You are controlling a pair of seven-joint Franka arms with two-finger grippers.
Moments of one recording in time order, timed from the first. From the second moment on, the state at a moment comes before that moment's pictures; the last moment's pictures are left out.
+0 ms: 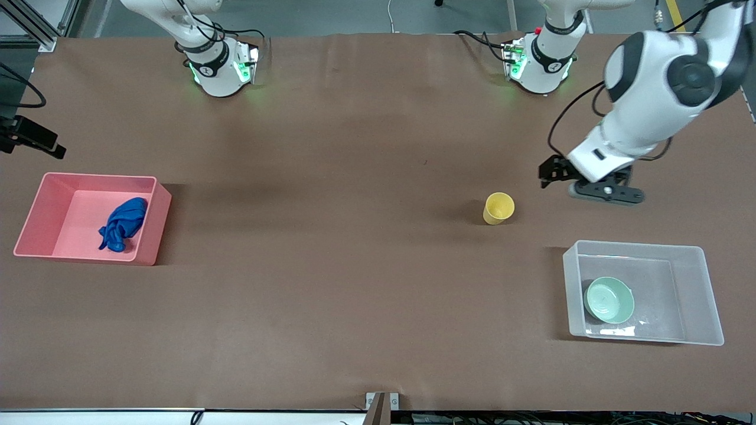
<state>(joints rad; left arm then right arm) -0.06 -0.03 -0.20 -2.16 -0.06 2.17 -0.04 -0.02 -0.01 -0.10 -1.53 0.01 1.49 0.00</state>
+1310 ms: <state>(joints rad) -0.06 0.31 -0.25 -2.25 0.02 2.50 -0.07 -0.03 -0.01 -0.09 -1.52 0.00 1.49 0.00</state>
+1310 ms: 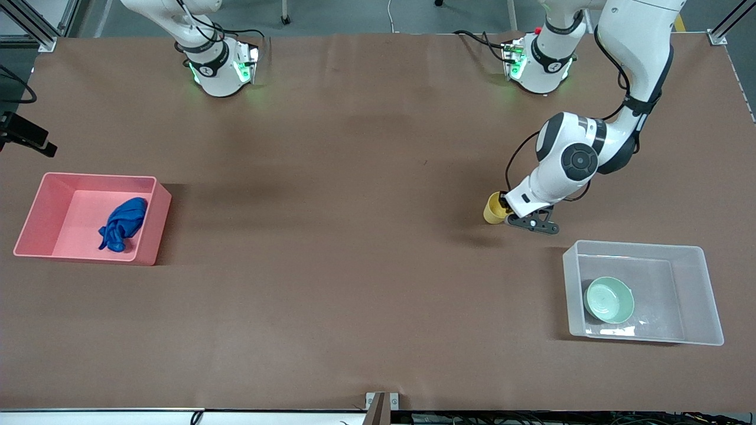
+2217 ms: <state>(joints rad) -0.05 0.32 -0.08 -1.74 0.02 2.15 0.00 -0.03 -0.01 -0.09 -1.52 0.00 1.49 0.00</state>
